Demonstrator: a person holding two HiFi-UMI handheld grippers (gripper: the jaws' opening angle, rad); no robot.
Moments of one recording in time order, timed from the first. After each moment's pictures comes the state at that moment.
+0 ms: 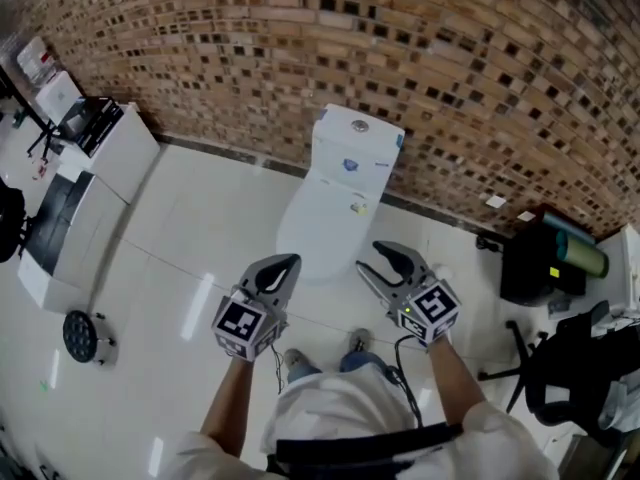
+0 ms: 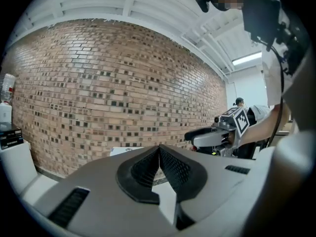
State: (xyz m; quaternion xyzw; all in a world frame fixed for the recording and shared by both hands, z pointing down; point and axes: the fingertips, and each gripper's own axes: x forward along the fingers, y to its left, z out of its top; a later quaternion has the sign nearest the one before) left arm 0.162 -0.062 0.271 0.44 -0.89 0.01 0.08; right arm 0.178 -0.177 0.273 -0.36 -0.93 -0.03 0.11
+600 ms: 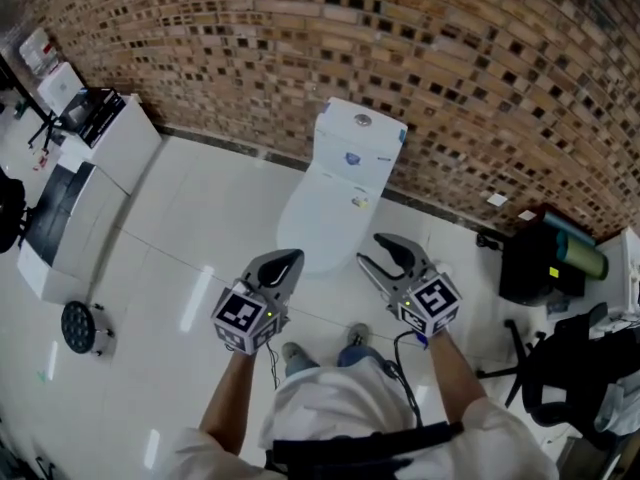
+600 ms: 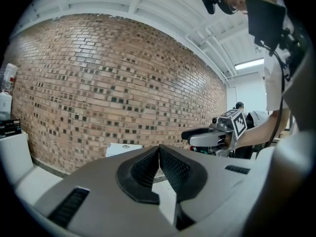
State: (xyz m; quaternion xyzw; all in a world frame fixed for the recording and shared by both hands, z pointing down) left arm 0.170 -0.068 0.277 0.45 -0.89 -0.02 0.11; right arm 0.178 -0.180 0.273 -0.36 -0.92 -0.05 0.12
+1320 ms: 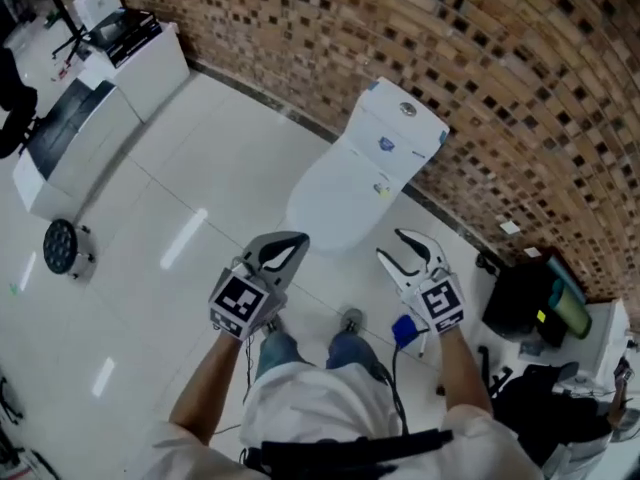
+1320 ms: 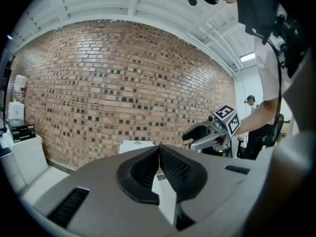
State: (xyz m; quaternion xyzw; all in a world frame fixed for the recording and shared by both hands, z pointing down) left arm 0.164 -0.047 0.298 0.39 -0.91 -0.01 0.12; right arm 0.151 -0.191 0.332 -0.42 -0.87 -0.22 0.17
